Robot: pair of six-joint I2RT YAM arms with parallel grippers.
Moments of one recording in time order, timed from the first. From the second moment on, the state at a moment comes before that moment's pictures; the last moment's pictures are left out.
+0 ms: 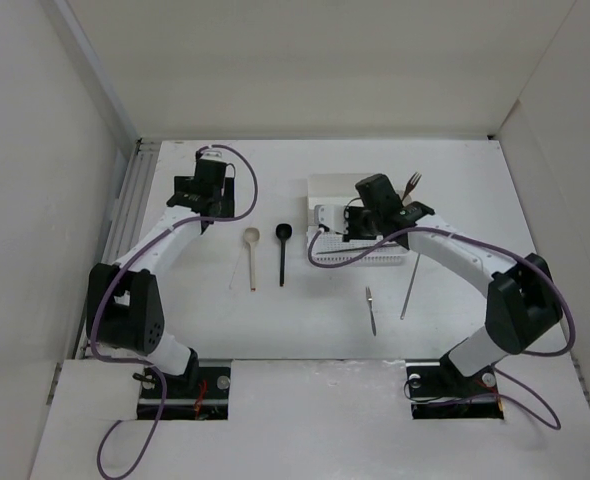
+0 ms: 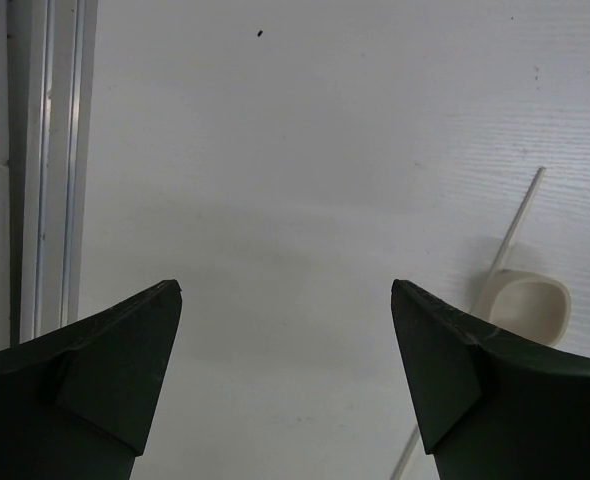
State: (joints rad) left arm -0.26 1.52 1.13 -0.44 -0.44 -0.12; right arm 0.56 1.54 1.15 -0.45 -0.14 -1.04
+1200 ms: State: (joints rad) left arm -0.24 1.52 1.02 -0.44 -0.14 -0.02; right arm 0.51 1.44 1.08 -0.25 0.08 -0.52
